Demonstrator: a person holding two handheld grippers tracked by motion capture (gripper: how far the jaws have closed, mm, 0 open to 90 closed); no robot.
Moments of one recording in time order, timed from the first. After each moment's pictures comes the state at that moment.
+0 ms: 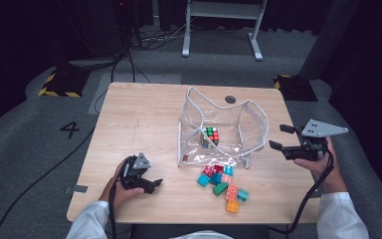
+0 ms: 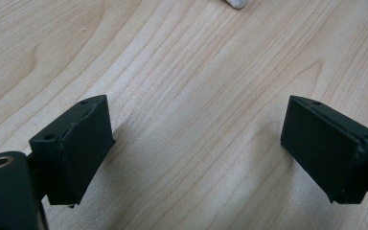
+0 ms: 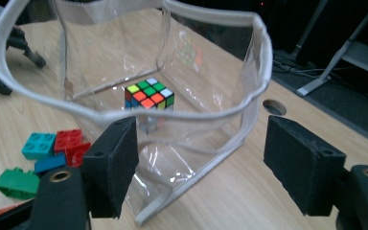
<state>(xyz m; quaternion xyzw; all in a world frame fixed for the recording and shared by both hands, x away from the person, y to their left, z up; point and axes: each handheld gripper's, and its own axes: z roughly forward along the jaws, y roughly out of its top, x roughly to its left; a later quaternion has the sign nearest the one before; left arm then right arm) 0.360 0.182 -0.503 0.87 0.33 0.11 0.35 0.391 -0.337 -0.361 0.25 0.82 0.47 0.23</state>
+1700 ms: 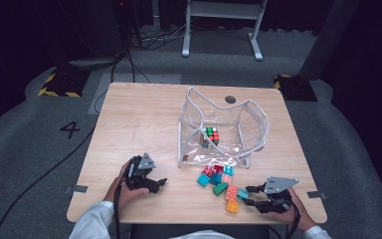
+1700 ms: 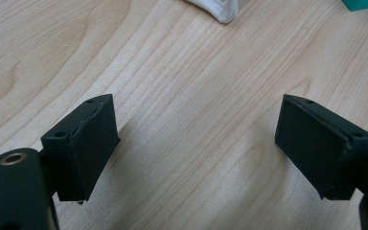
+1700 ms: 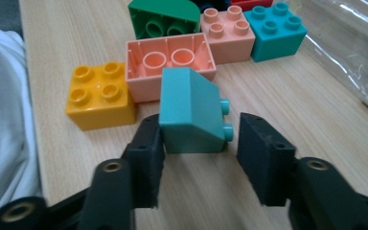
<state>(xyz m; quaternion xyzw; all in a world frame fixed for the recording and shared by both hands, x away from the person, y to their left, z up) 0.360 0.168 -0.502 0.87 0.32 0.11 0.35 0.316 -0.284 -0.501 0.20 0.89 0.41 0.08</state>
